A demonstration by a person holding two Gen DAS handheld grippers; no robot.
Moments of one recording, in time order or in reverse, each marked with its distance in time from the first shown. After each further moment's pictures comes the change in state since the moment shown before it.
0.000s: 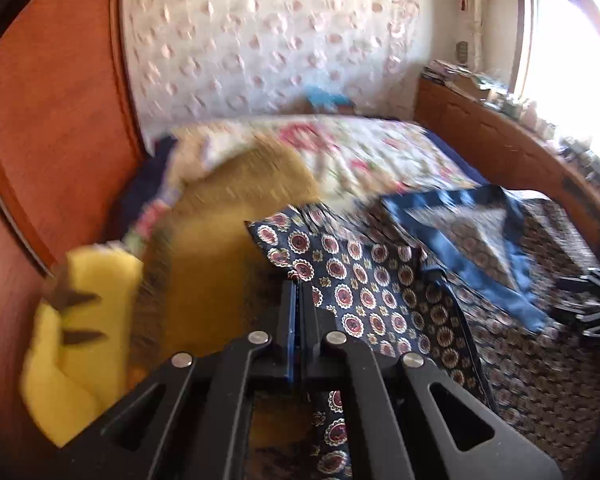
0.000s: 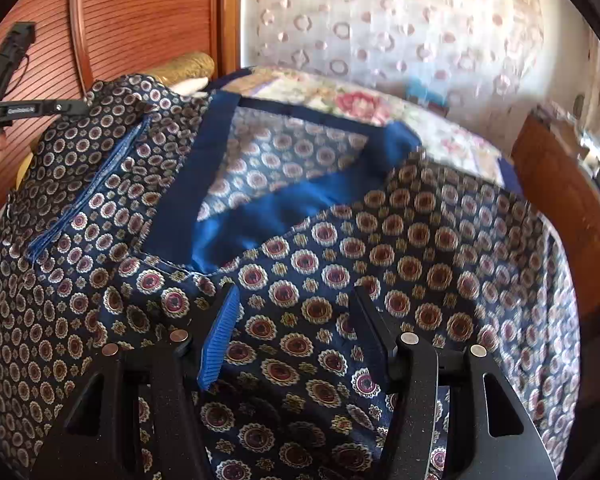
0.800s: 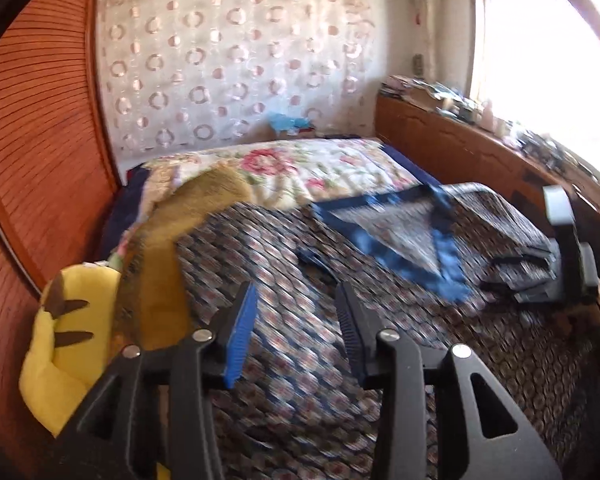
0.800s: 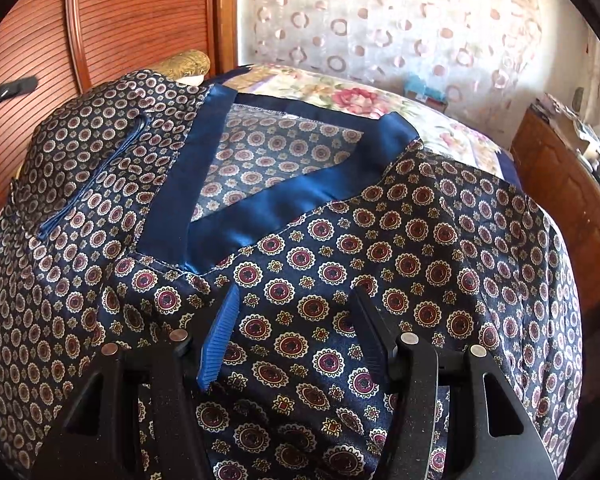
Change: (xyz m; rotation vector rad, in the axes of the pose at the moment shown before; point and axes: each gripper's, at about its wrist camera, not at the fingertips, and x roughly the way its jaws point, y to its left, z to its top) left arm -0.062 -0.045 -0.036 0.076 -0.064 -0.156; right arm 0.008 0.009 0.005 0.001 0.009 -0.027
